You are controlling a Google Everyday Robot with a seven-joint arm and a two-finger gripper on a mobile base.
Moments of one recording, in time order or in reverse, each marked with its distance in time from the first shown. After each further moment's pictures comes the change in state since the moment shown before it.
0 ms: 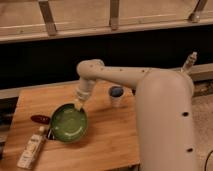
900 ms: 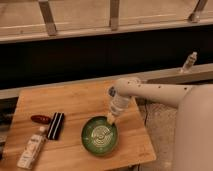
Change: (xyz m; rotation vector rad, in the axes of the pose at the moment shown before) arm 0.206 -0.051 0.005 0.022 0.028 0.334
